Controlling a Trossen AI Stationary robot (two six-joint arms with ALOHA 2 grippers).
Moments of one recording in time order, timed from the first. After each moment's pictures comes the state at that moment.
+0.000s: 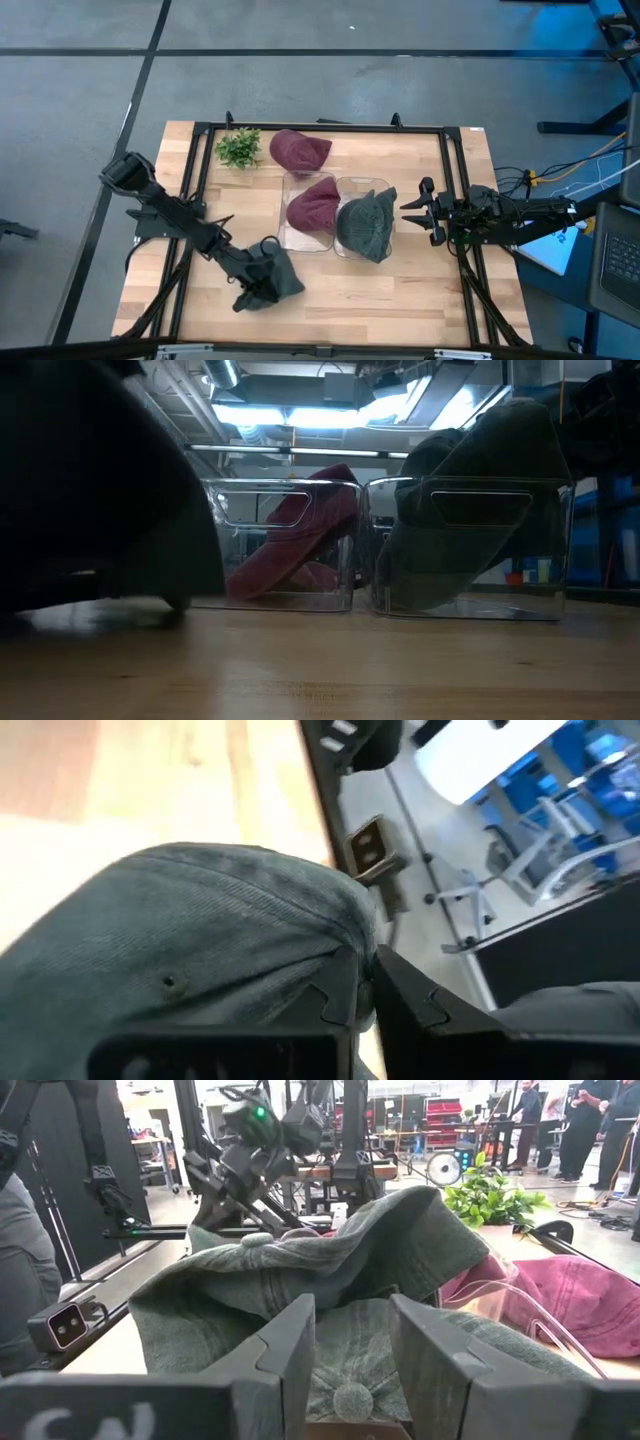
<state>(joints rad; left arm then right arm) -0.61 1.47 0.53 0.51 0.02 -0.71 0.05 0.02 0.01 0.01 -0.02 0.04</state>
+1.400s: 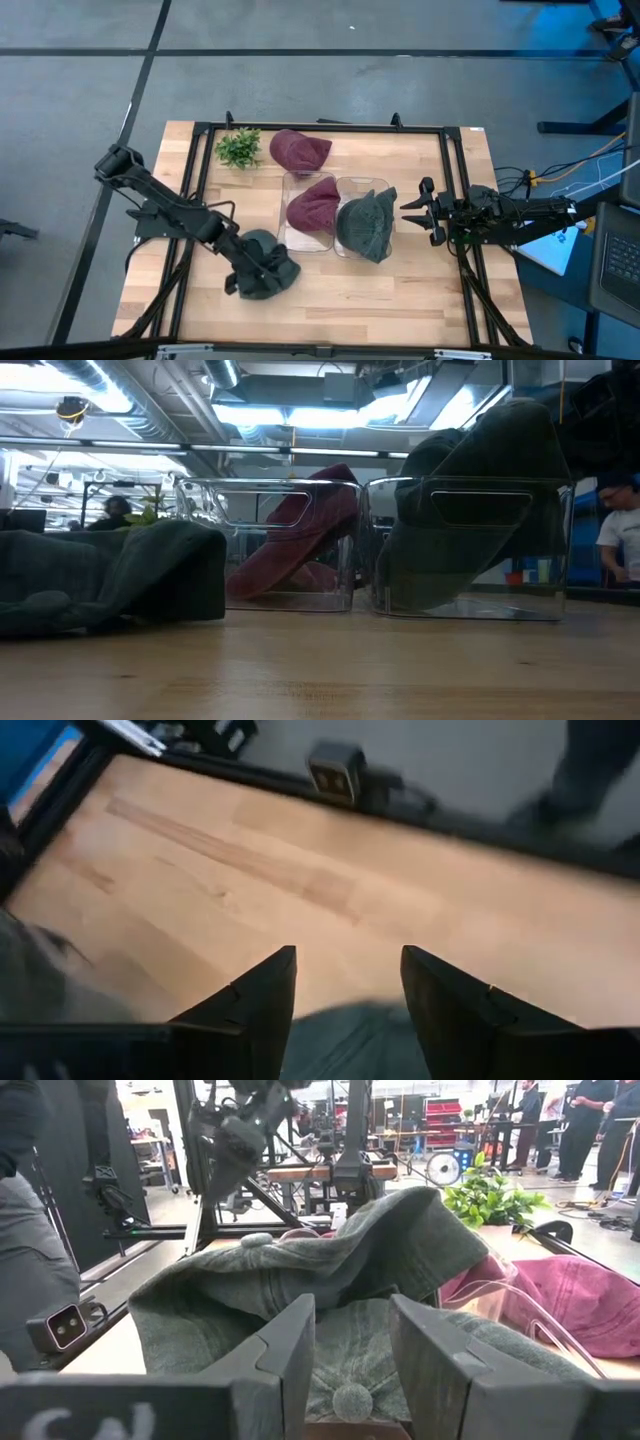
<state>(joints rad) -0.53 1.35 0.90 -0.28 0.10 0.60 0.05 0.02 0.01 0.02 -0.02 0.04</state>
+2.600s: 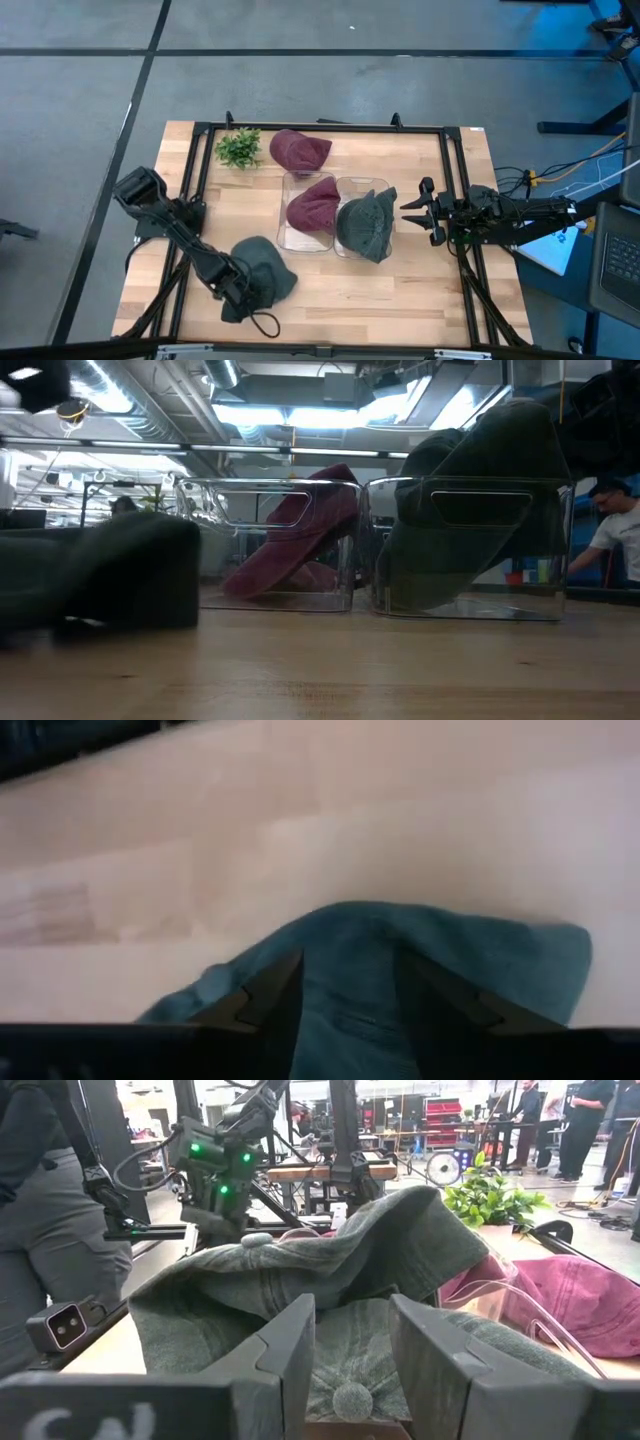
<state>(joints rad) -0.76 1.66 0.89 -0.37 -0.03 0.96 0.05 0.02 0.01 0.02 -0.02 0.04</state>
